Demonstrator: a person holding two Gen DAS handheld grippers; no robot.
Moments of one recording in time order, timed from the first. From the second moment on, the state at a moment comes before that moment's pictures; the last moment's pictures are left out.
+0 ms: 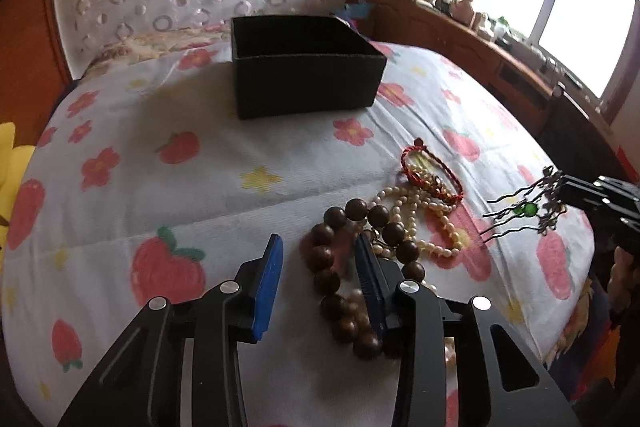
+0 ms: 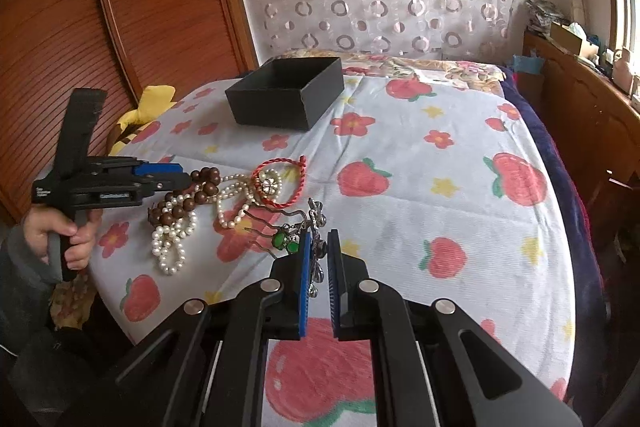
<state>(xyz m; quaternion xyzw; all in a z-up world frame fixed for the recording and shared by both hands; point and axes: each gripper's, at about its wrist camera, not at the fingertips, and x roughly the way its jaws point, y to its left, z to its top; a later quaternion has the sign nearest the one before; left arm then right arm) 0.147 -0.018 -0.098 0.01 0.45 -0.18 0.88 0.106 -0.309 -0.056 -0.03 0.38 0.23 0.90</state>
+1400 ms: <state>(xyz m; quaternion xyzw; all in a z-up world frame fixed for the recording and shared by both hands) 0.127 -0.024 -0.028 0.03 0.35 -0.19 0.92 0.124 -0.301 -0.080 -0.06 0.44 0.20 0.87</state>
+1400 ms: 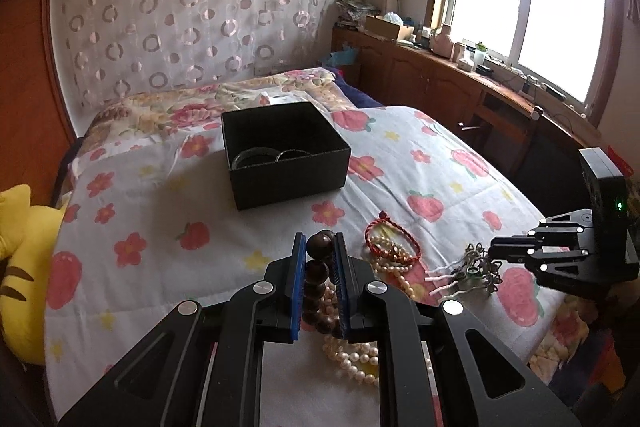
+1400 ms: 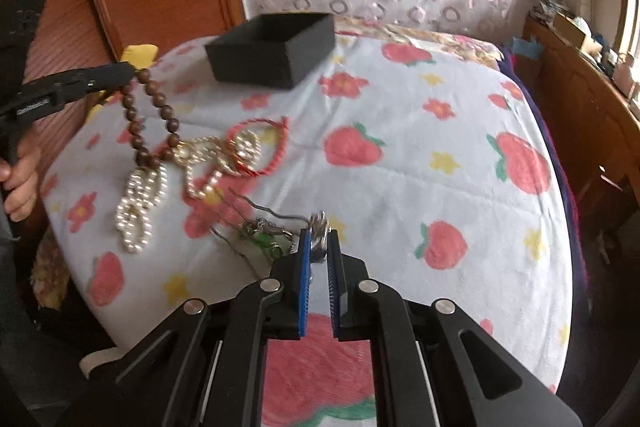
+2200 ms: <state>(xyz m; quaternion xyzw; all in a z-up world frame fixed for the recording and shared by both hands) 0.124 -0.022 -0.034 0.03 0.35 -0.19 0.92 0.128 -0.311 -0.092 0.04 0.46 0.22 0.86</state>
